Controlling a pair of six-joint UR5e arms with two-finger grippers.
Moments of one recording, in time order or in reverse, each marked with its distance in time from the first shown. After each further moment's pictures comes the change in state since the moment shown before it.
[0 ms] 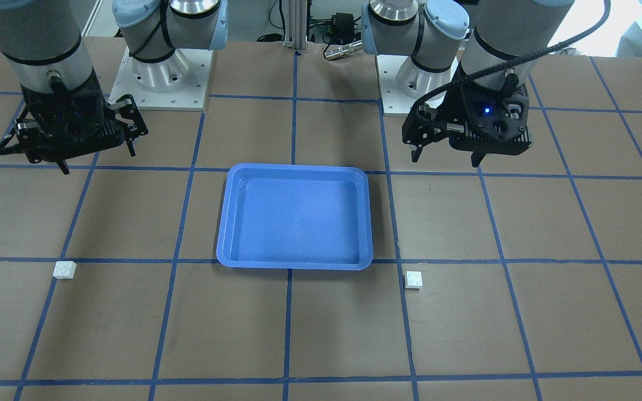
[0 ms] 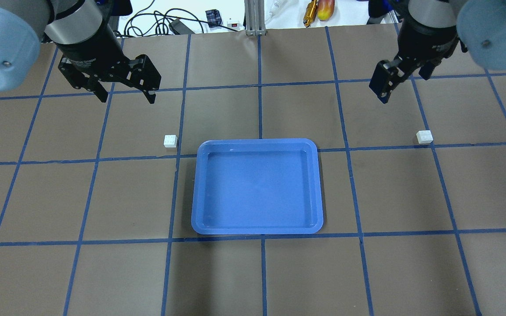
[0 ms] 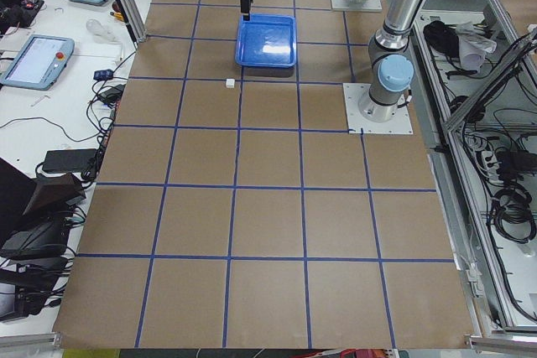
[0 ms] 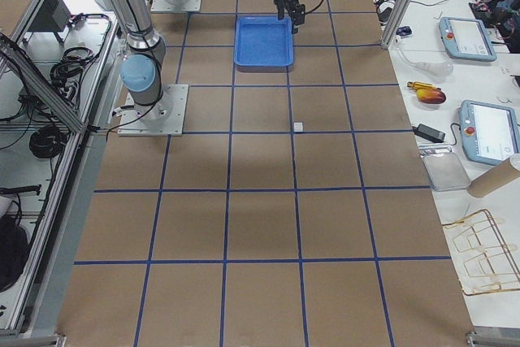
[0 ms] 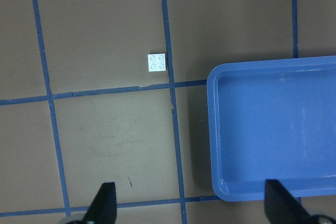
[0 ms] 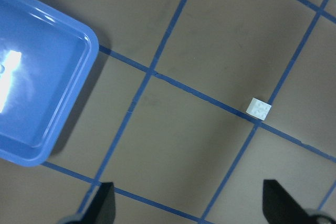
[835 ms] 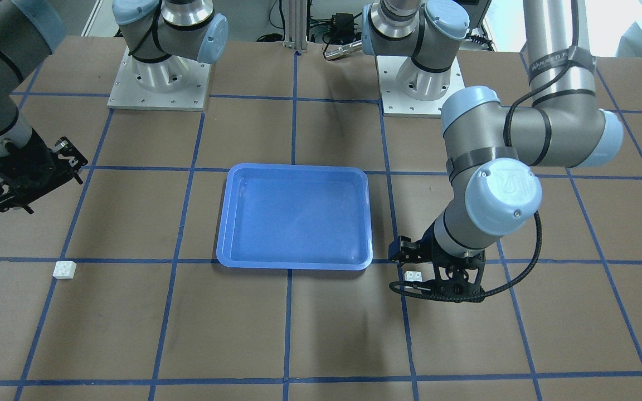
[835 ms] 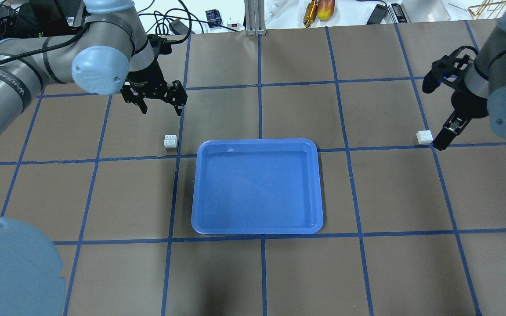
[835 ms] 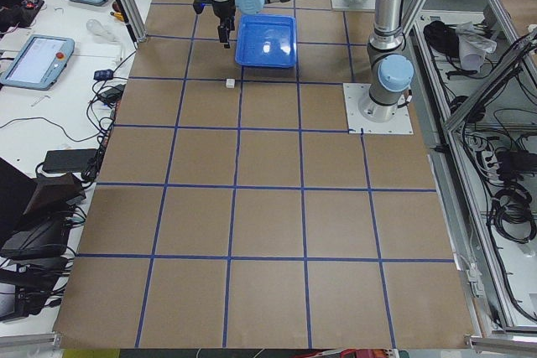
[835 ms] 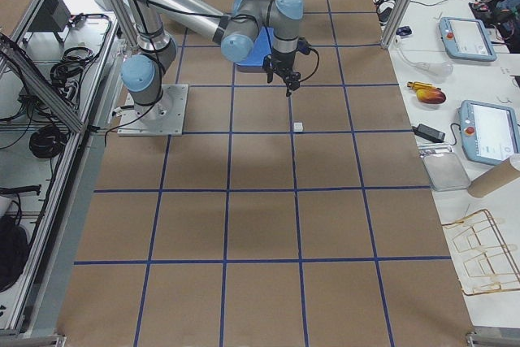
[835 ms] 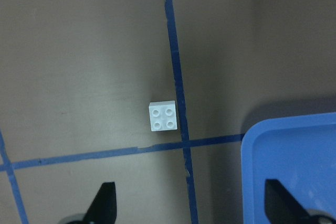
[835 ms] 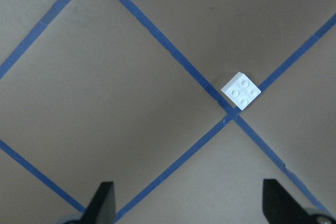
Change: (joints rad) left arm 0.017 -0.383 -0.018 0.303 -0.001 0.051; right arm -0.337 0.024 0.307 -0.357 0.134 -0.684
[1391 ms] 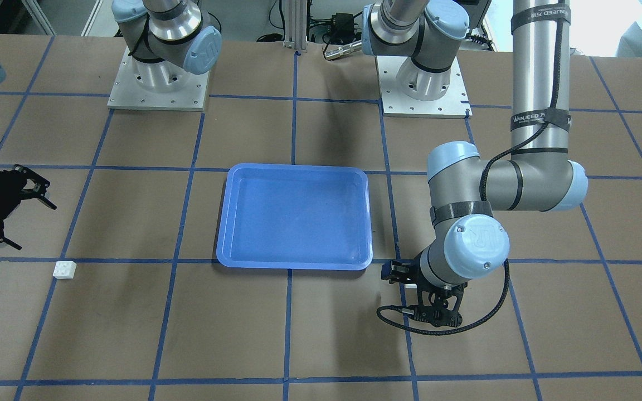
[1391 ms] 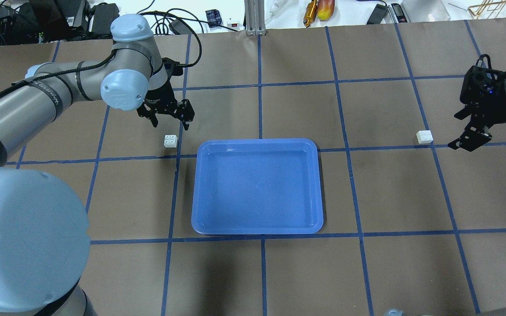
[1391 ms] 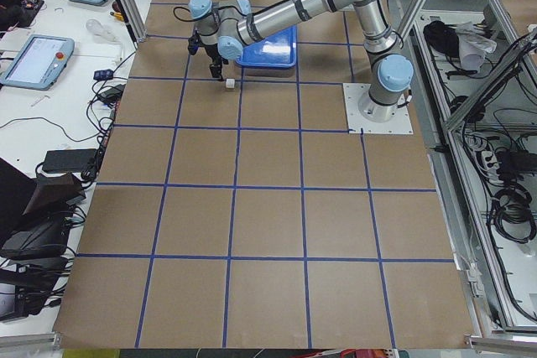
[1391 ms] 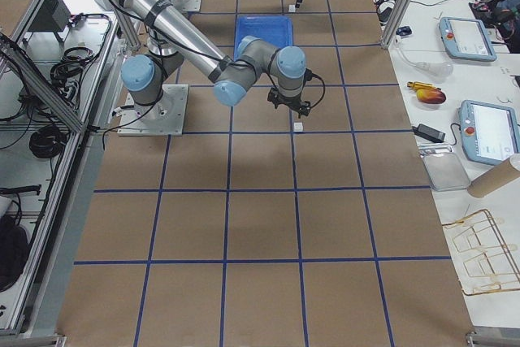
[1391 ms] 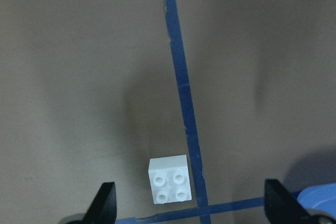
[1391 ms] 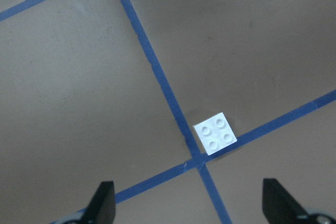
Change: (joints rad) left arm 0.006 -0.097 -0.036 0.073 0.006 0.038; right arm -0.220 0.151 -0.004 -0.088 0.326 -0.558
